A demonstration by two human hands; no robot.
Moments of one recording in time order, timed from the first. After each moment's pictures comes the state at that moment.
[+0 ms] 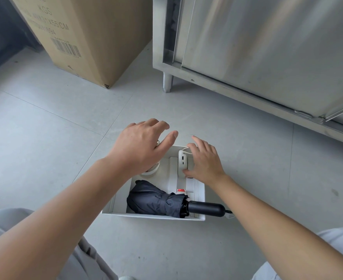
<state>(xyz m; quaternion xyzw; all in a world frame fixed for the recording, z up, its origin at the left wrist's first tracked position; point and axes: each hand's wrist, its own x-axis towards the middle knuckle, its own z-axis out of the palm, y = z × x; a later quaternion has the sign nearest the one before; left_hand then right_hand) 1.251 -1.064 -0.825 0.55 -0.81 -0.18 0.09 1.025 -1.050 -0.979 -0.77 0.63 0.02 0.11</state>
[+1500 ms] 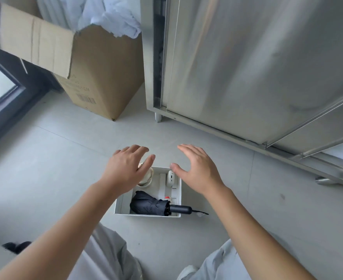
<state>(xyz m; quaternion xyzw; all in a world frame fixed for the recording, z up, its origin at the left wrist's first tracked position) 1.257 -1.037 -0.642 0.60 -0.78 -0.19 0.05 1.028 -1.017 -0.671 -0.70 0.65 -0.15 0.23</state>
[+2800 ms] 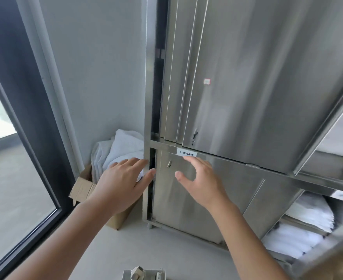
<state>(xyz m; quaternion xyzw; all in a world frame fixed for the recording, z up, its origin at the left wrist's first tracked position) 1.262 -0.970 0.034 0.54 -0.82 0.02 0.19 1.023 -0.969 0.008 -0.70 0.64 -0.32 0.08</state>
